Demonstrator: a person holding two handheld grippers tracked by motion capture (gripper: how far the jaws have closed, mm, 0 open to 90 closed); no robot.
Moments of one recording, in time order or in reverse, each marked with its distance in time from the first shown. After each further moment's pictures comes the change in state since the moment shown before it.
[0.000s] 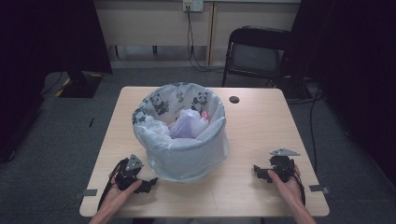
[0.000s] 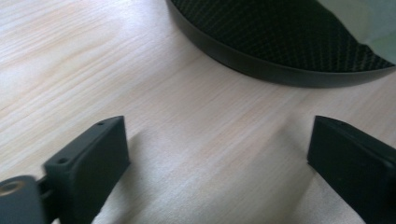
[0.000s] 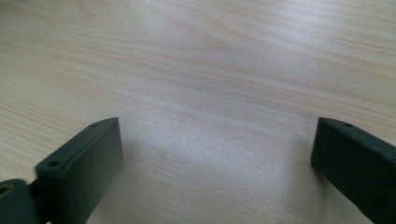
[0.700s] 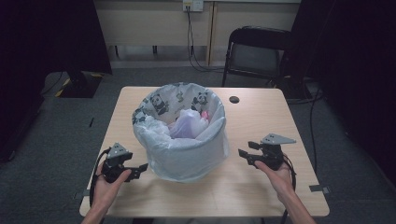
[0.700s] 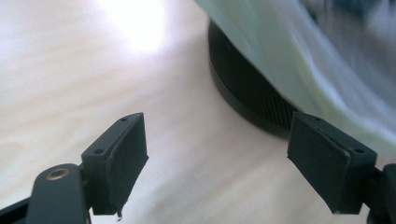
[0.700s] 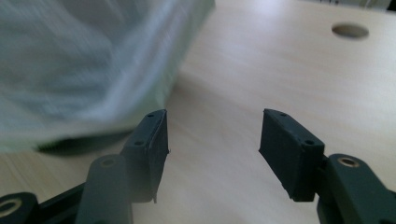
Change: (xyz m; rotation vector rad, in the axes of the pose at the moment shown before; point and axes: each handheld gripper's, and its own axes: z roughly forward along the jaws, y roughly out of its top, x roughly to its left) left arm 0.029 0.027 -0.048 -0.134 0.004 -0.148; right arm 0.043 0.067 -0.030 -0.247 0.318 -0.126
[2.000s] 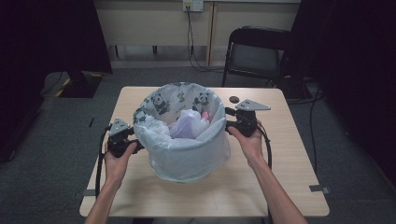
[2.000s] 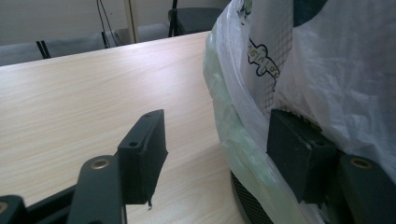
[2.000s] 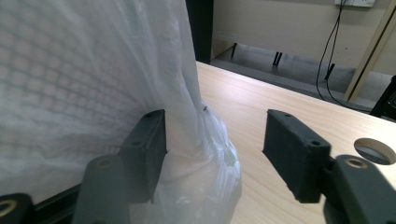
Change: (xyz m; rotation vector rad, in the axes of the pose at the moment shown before) left arm 0.003 0.060 0.017 -0.215 0.067 0.002; right arm 0.022 0.100 0.059 -0.167 0.005 -0.034
